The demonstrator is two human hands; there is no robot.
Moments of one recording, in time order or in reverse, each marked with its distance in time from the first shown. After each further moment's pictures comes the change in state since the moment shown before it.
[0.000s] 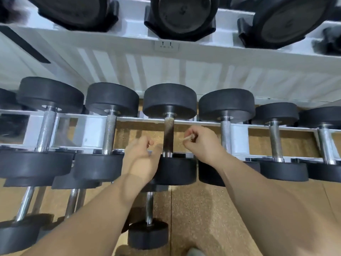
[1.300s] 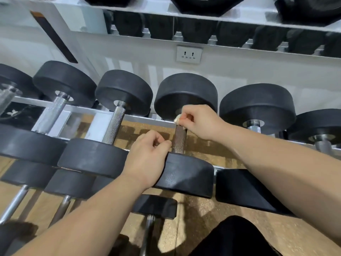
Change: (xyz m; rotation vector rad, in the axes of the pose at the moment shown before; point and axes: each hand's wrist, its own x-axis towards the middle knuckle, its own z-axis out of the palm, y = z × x) left_hand 0.018 -0.039 0.050 -0.214 0.197 0.182; right_hand 0.101 0.014 0.031 -0.244 0.001 -0.628
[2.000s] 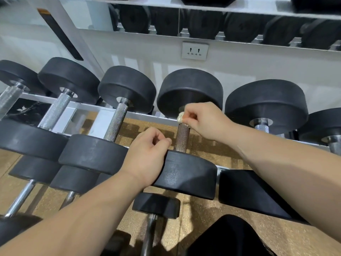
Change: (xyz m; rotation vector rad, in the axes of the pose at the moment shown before) left_hand -0.004 0.005 -0.002 -0.040 -0.003 -0.006; right_hand -0.003 0.003 0.000 -0.002 0.011 -0.094
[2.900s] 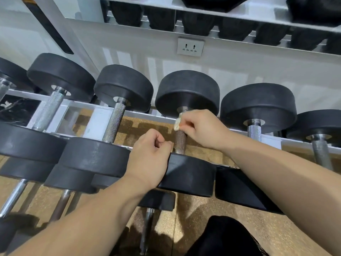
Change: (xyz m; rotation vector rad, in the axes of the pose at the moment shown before) left_hand -0.004 0.012 -0.003 -0.009 0.022 -0.033; right_hand -0.012 -0.014 0.001 -0.036 -0.087 0.017
